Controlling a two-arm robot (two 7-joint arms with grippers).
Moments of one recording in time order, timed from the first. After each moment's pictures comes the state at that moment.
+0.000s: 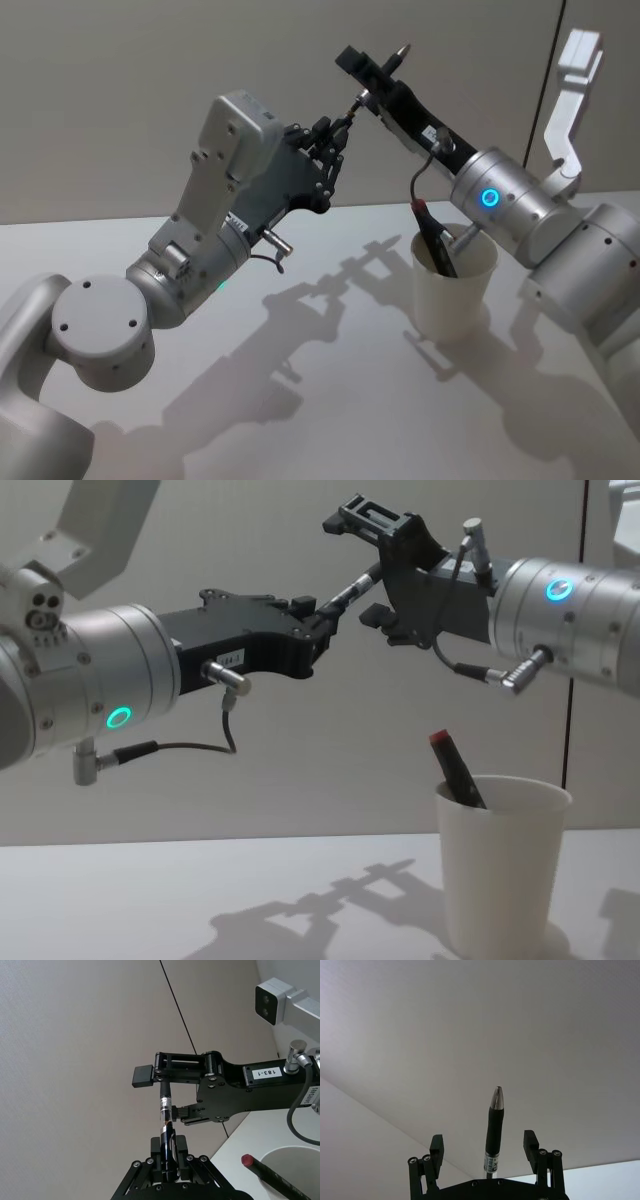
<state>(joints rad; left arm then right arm) -0.31 0.33 0.37 -1.66 -0.11 0.02 -0.27 0.45 0.12 -0.37 -1.49 1.27 0.29 0.08</state>
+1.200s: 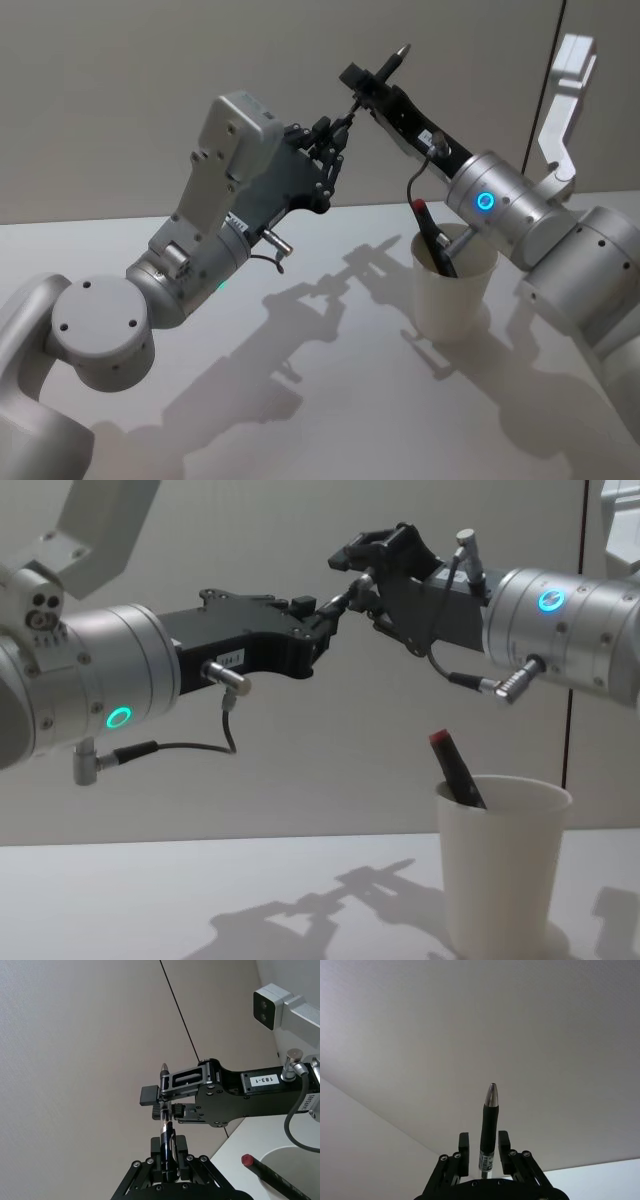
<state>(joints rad) -0.31 0.33 0.37 -1.66 -0.11 0.02 -0.27 0.46 0.12 -0.39 -1.47 1.27 0.28 0.09</state>
